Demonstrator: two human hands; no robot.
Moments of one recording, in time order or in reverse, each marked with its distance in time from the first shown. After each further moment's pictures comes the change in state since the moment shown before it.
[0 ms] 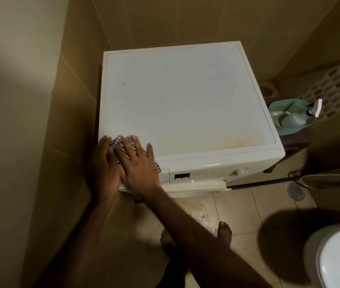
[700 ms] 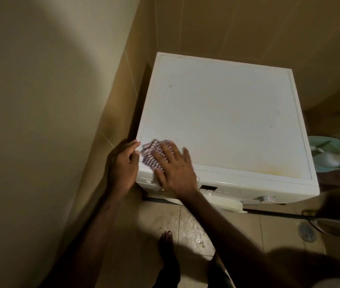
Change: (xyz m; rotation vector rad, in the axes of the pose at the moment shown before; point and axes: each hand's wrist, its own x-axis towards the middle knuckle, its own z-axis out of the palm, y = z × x) left_hand 0.005 -0.044 -0.028 -0.168 -0.039 -0.078; right_hand -0.002 0.026 -0.020 -0.099 -0.142 -0.144
